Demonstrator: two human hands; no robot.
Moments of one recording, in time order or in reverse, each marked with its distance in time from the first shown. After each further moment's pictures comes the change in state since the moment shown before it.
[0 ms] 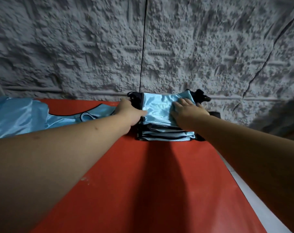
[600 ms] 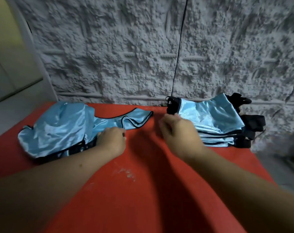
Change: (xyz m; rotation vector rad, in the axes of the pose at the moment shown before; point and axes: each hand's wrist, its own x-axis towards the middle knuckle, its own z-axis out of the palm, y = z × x) left_hand -0.020 -0.120 -0.137 0.910 0.072 0.175; right_hand -0.080 -0.177 -0.032 0.584 0.395 -0.229
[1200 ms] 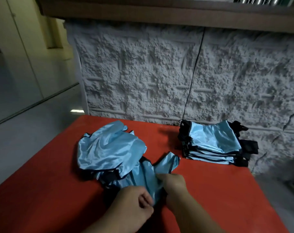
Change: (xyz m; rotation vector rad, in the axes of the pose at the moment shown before) left_hand -0.223 -0.006 -0.082 -0.700 -0.227 0.058; right_hand -0.078 -0.089 0.051 1.033 -0.093 1.212
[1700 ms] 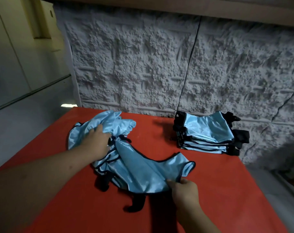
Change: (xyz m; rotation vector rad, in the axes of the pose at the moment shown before) left_hand 0.145 -0.062 -0.103 1.013 0.106 -0.073; right_hand -0.005 0.045 -0.048 -0.080 0.174 -0.191
